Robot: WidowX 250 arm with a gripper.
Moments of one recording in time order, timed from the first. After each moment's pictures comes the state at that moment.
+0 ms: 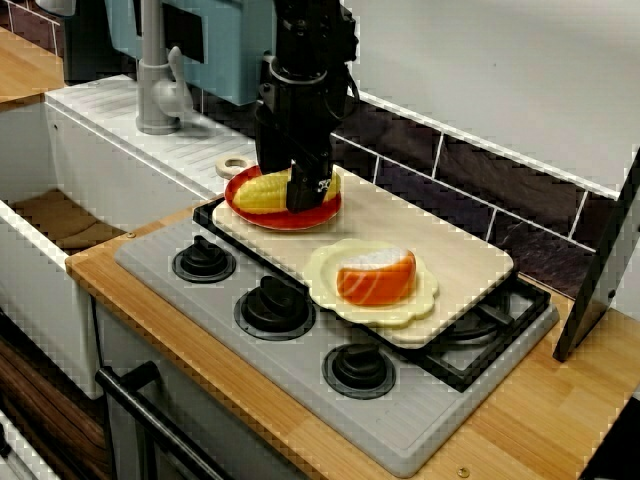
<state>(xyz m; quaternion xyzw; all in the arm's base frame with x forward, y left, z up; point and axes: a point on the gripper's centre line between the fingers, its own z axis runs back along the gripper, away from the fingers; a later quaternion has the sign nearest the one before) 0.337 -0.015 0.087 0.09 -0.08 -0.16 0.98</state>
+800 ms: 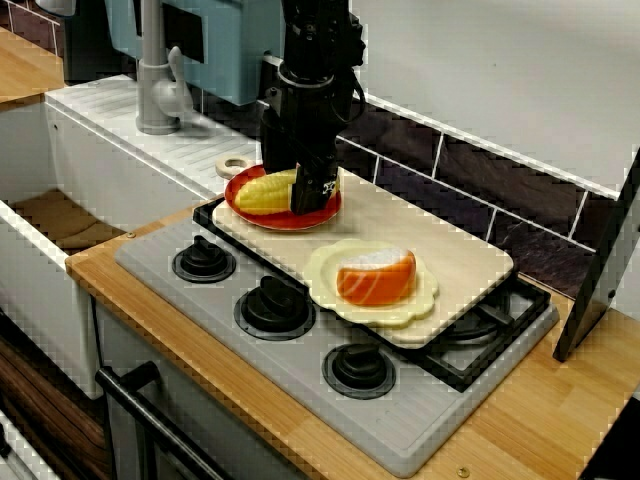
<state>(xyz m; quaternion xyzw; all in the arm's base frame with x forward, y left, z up) 0.341 -0.013 0.084 0.09 -0.07 -0.16 0.98</state>
